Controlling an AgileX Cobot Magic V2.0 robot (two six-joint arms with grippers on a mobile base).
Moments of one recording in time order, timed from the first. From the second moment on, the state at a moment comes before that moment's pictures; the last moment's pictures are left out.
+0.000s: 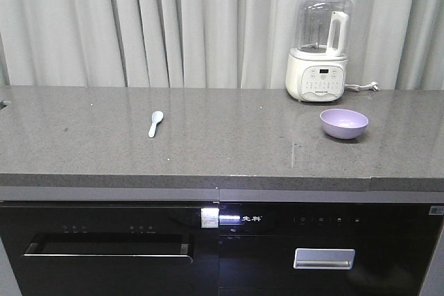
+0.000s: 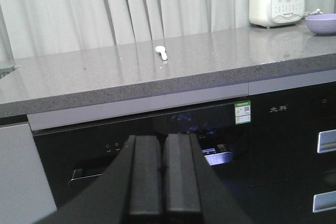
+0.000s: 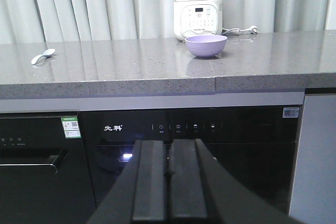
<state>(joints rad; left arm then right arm) -0.15 -0.01 0.03 0.07 0.09 0.00 0.02 -0.01 0.03 -0.04 0.11 0.09</state>
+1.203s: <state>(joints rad) -0.15 -0.01 0.03 0.07 0.09 0.01 0.02 -0.01 0.03 -0.04 0.10 0.09</state>
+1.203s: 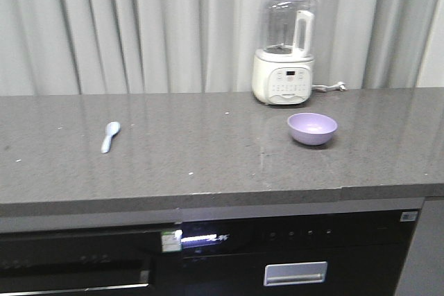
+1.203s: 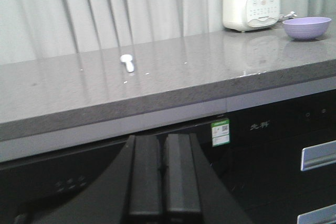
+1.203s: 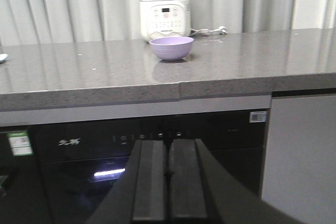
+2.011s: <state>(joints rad) -0.15 -0.01 0.03 0.07 0.09 0.01 0.02 -0.01 0.03 -0.04 0.10 0.09</state>
